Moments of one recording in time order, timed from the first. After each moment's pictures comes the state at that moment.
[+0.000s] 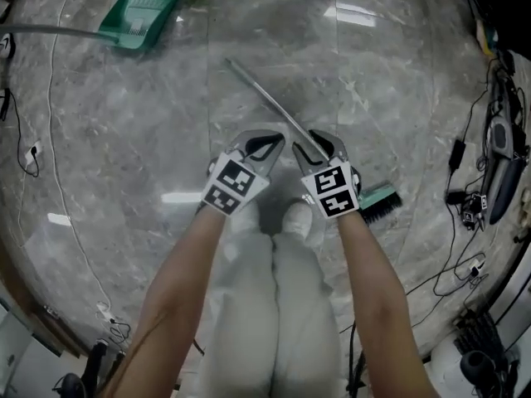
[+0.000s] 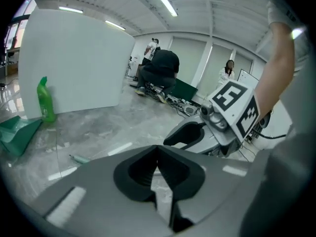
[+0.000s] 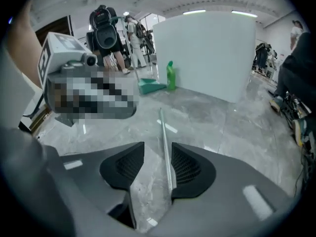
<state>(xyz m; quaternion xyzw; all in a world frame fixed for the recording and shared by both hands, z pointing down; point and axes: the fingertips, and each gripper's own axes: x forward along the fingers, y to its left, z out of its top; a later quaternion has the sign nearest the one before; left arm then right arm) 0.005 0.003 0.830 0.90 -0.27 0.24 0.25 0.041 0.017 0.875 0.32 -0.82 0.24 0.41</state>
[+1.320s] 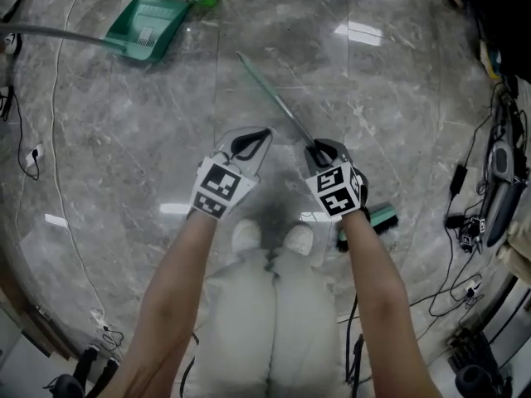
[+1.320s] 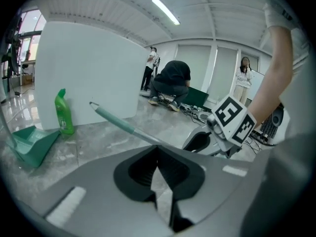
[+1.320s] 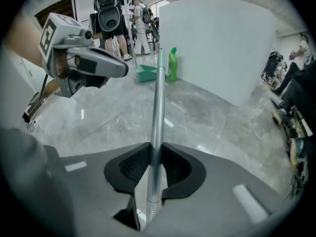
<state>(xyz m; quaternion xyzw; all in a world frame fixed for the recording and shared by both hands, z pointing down) -0.041 -0.053 0.831 0.89 -0.34 0.21 0.21 0.048 -0.022 0.911 0.30 -0.80 0.20 0.47</state>
